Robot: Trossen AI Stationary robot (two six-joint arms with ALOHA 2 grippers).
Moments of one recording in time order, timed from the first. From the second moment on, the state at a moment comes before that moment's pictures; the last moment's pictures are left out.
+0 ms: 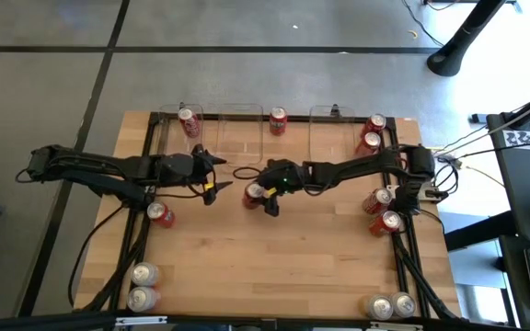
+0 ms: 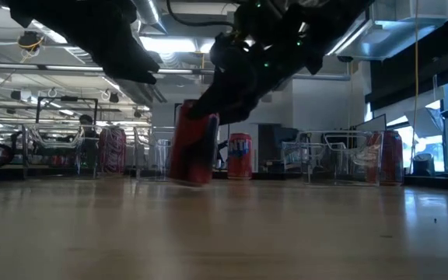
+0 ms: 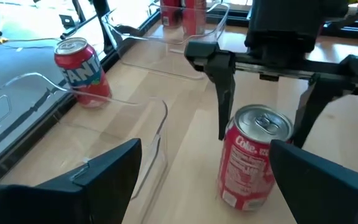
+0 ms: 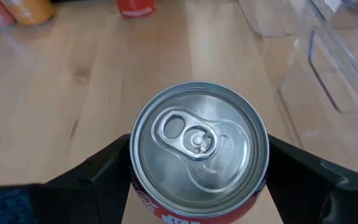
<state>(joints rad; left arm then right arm) 0.01 0.93 0.57 -0.11 -0.34 -0.11 -0.05 1.86 1.14 0.16 -0.09 0.04</state>
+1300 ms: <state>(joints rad) 0.01 1.07 0.57 0.06 -0.19 -0.06 -0.04 1.55 1.11 -0.16 -0.08 0.05</state>
